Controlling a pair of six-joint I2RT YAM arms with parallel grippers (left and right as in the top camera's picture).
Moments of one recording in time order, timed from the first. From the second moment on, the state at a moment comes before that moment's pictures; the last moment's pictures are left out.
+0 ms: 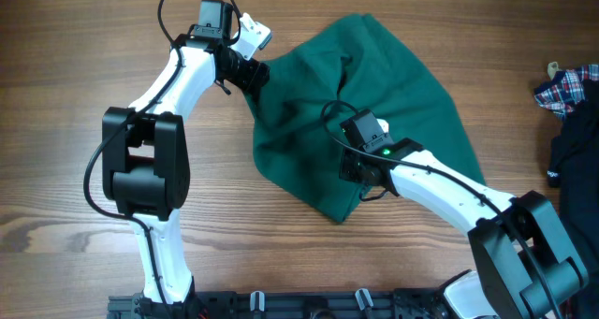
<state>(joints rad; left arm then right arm) -0.17 2.18 1.64 -0.58 0.26 0.39 0.53 1.64 0.82 -0.43 0.05 0.67</state>
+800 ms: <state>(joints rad) -0.17 2.18 1.64 -0.54 0.25 0.27 0.53 1.47 0.85 -0.48 0.05 0.60</state>
